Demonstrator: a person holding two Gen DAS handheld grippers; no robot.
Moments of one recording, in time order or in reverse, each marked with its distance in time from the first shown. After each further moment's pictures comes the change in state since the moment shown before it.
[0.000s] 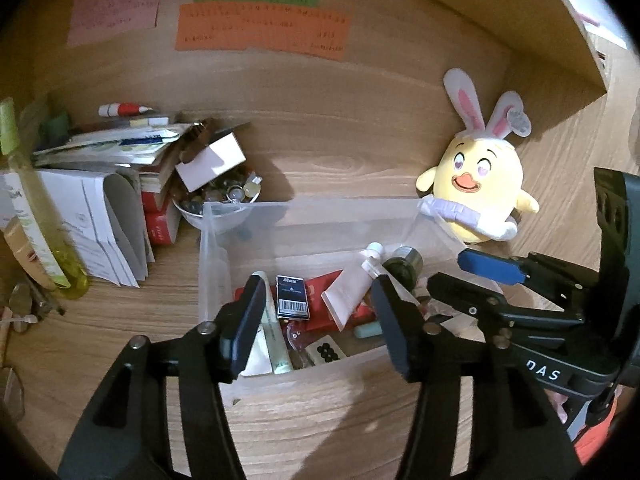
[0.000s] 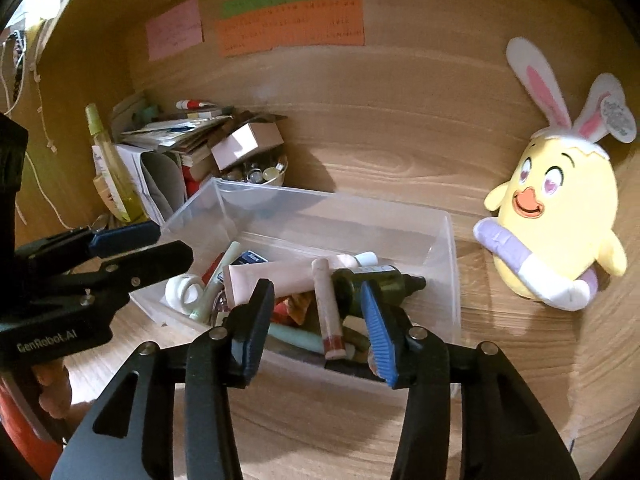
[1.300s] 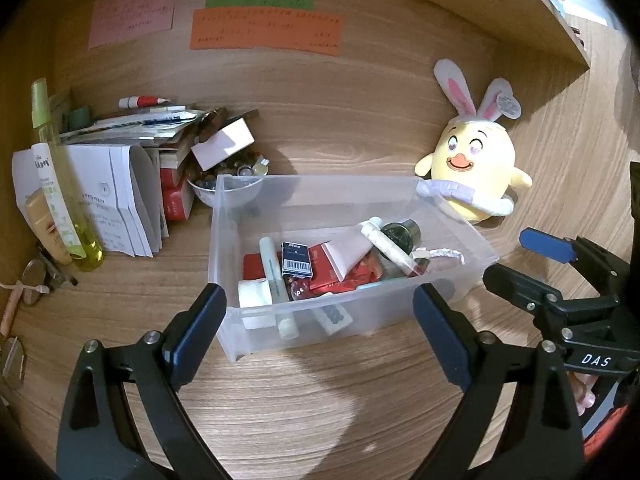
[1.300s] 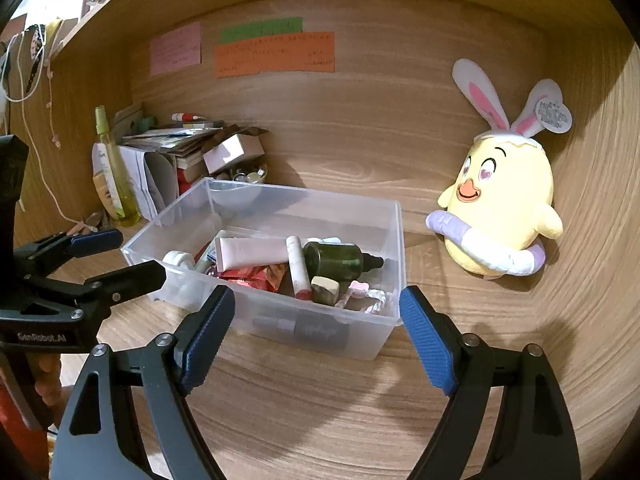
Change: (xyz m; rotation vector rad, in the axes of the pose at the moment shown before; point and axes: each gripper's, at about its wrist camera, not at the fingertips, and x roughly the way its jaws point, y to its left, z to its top) left arm -0.022 -0.007 -0.039 0.016 -0.027 0.039; right arm -0.049 -0.003 -0.042 0.000 -0.095 -0.101
